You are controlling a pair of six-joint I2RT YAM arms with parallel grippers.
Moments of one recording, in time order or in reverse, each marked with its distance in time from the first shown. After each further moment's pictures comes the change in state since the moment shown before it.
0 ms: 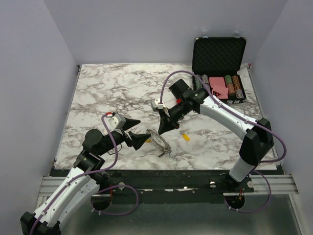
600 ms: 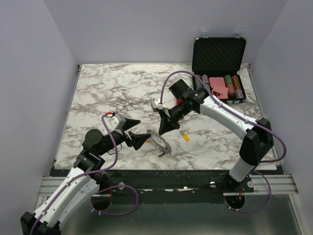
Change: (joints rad) left arm 0.000 0.000 -0.001 0.000 0.000 0.000; right arm 0.000 0.000 0.002 -0.016 0.000 -0.010
